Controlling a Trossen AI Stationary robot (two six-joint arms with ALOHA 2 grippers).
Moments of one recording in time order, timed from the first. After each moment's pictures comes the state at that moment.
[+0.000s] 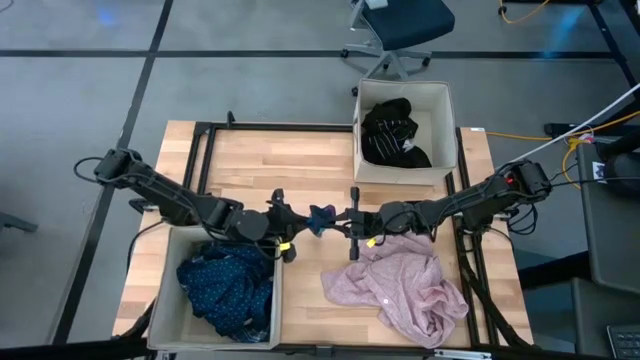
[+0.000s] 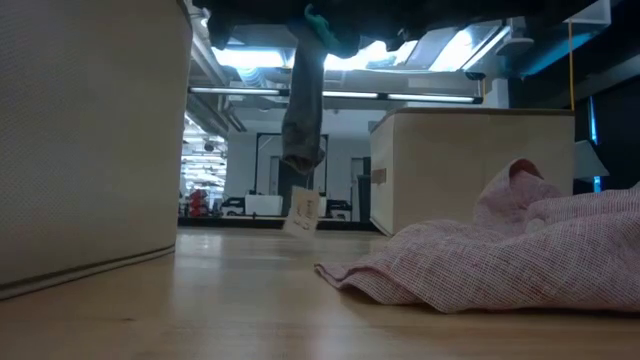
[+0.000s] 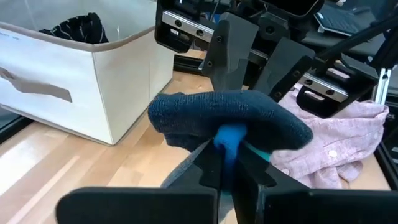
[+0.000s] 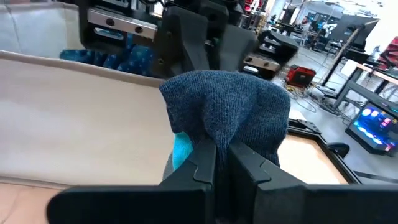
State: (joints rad) left arm -0.36 1.37 0.89 0.10 -0.59 -0.28; right arm 0.24 1.53 0.82 0.59 0.25 -0.22
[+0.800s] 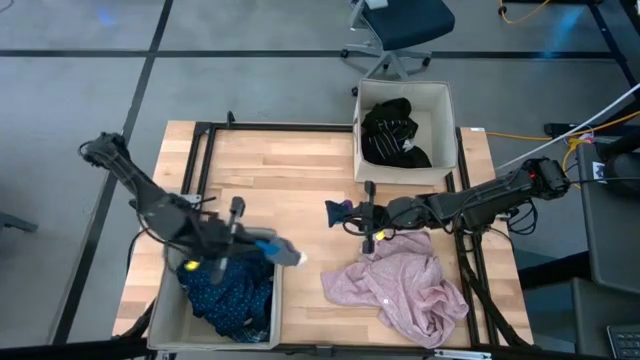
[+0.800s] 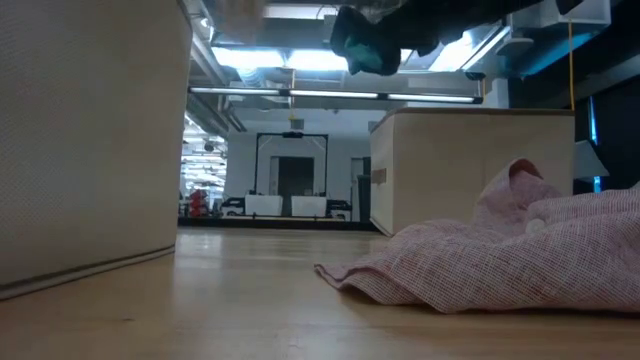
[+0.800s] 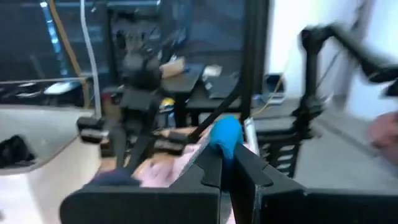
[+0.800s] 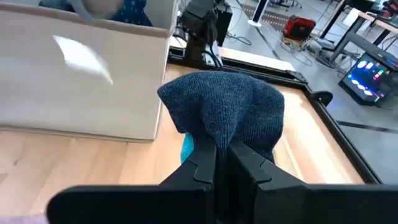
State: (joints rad) left arm -0.69 1.02 0.89 0.10 -0.59 0.00; right arm 0.24 1.34 0.82 0.20 0.31 -0.13
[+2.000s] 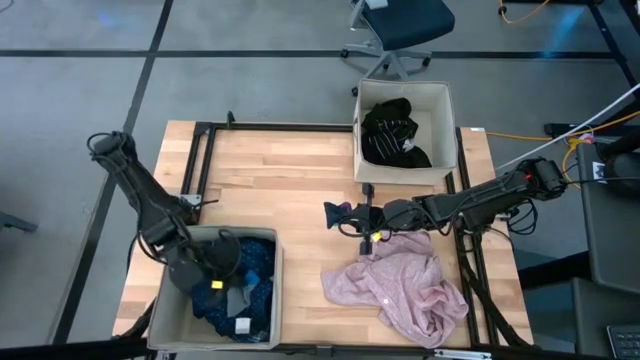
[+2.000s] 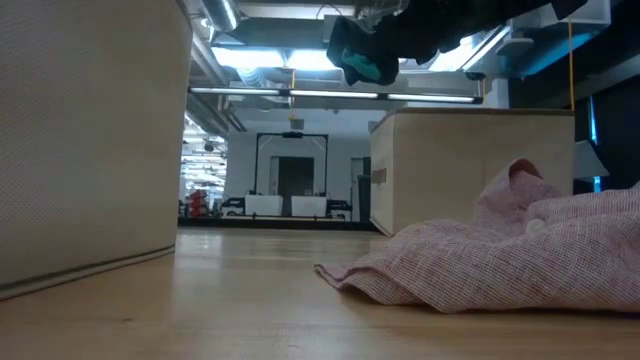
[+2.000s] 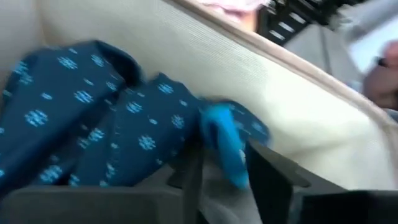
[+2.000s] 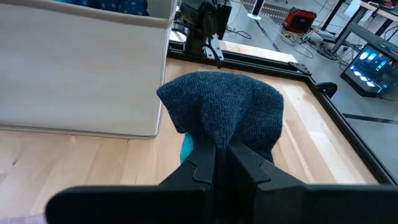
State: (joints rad) left arm -0.89 1.12 0.85 -0.49 -0.50 -1.07; right arm 0.24 1.38 0.82 0.21 0.32 -0.10
